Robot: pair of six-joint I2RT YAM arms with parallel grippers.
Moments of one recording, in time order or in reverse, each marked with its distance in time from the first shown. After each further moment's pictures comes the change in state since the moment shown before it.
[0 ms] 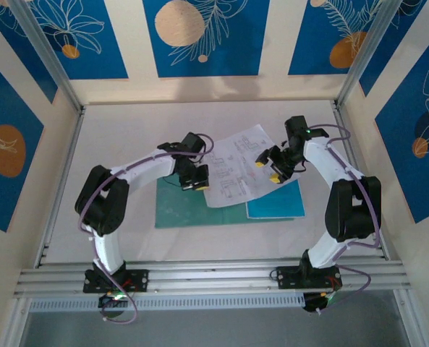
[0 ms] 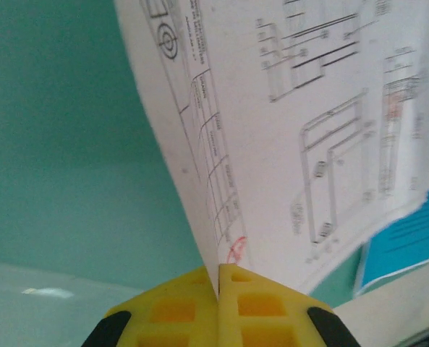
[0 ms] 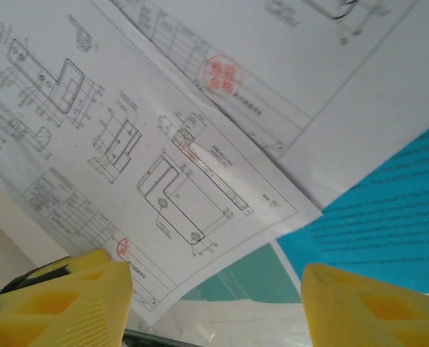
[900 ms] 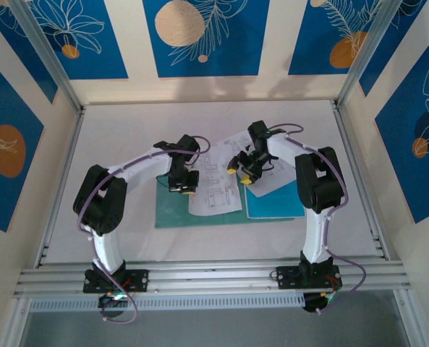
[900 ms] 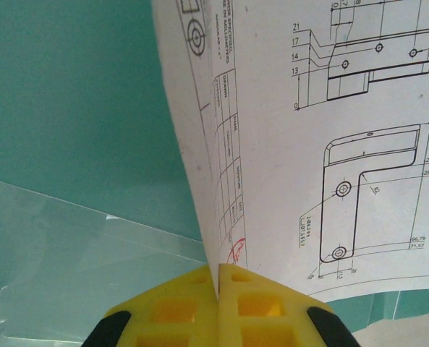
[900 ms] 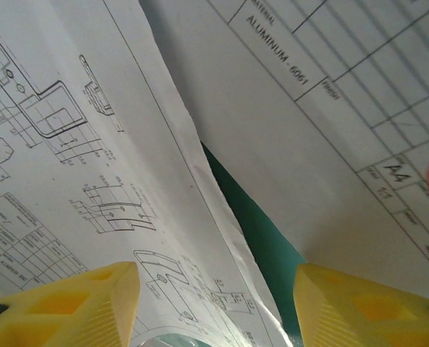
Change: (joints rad) left arm 0.037 -0.001 -0.001 -0.146 -0.110 0.161; right arm 0.184 0.376 0.153 0.156 -0.058 -0.056
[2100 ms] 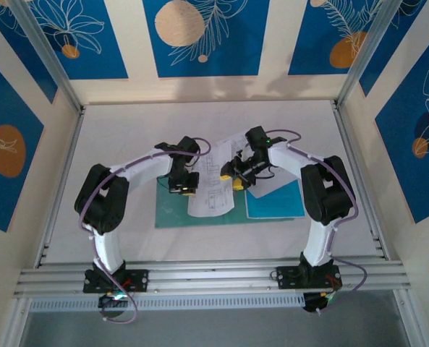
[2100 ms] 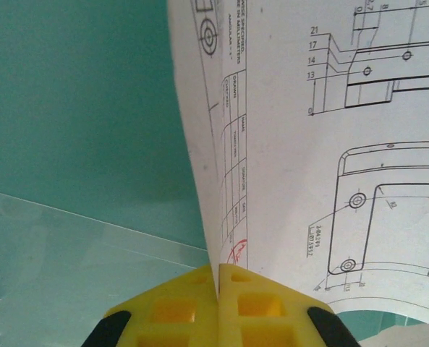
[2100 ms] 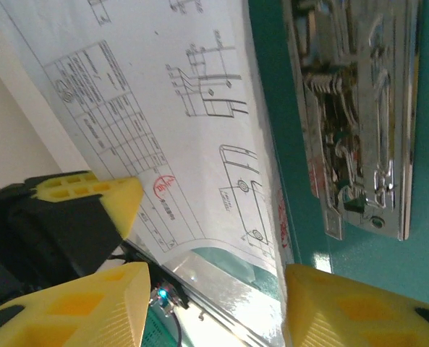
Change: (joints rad) left arm 0.000 0.013 -0.018 0.017 0.002 0.012; right arm 0.062 -0.152 -0.169 0.103 -0.219 -0.003
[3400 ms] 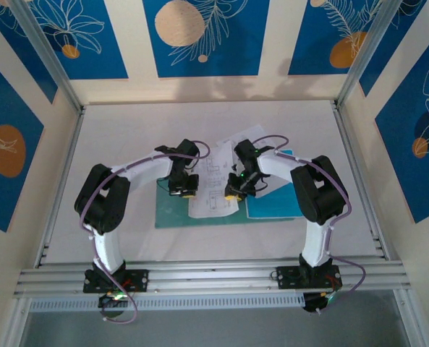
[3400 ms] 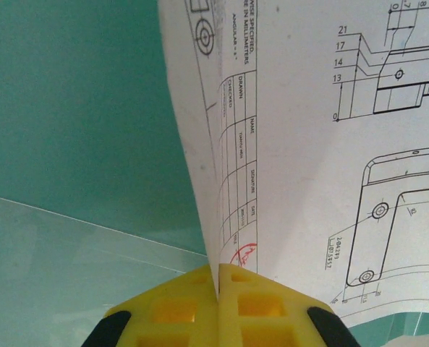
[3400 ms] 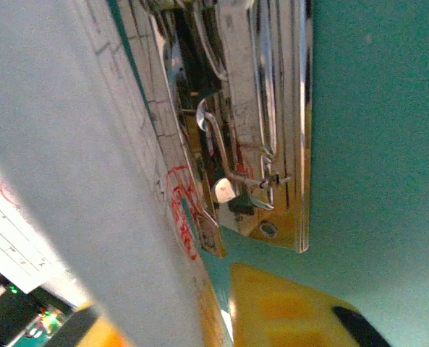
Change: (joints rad) left arm 0.000 0.000 -0.041 0.045 0.011 -0.024; right arm 0.095 0.032 -0.056 -0.041 0.233 -0.102
